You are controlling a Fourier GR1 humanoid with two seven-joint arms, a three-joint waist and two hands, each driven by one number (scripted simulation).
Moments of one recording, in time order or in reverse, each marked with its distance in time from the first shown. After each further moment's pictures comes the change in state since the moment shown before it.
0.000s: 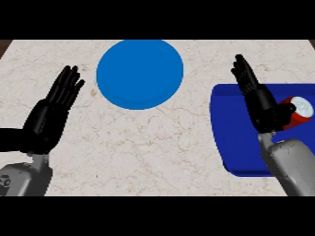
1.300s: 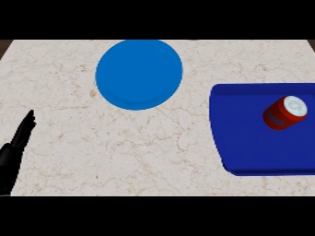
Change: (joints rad) left arm 0.299 0.157 0.078 0.135 -0.294 0.086 -0.136; right arm 0.364 -0.311 -0.652 -0.113 -0.504 0.445 0.037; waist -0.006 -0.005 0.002
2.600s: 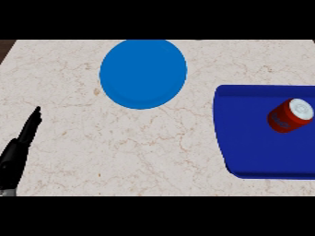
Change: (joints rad) left arm -0.039 -0.045 0.023 0.026 -0.058 -0.044 -0.007; right arm -0.334 -0.216 0.332 0.459 0.542 0.433 0.071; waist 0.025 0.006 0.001
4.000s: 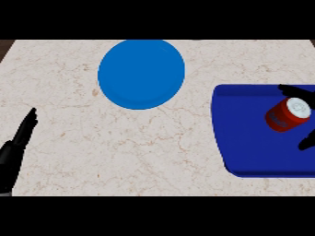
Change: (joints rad) left arm 0.030 -0.070 0.096 -0.070 -0.078 -0.087 0.037; right arm -0.195 0.224 0.028 0.379 0.477 0.065 -0.286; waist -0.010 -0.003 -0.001
